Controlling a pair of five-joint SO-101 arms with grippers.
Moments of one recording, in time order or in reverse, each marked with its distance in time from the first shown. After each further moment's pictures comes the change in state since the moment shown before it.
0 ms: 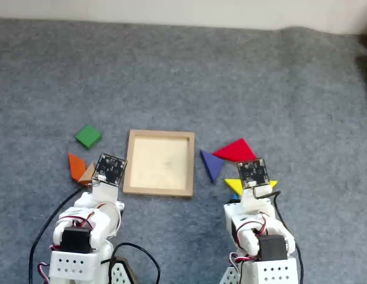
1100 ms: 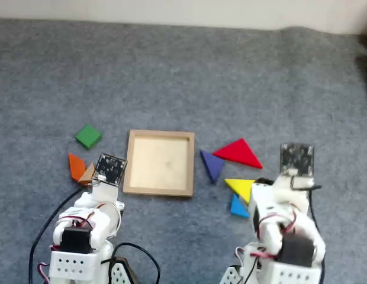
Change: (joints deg) left arm 0.0 0.0 0.0 0.0 0.0; right arm 13.4 19.2 -30.2 3.5 -3.3
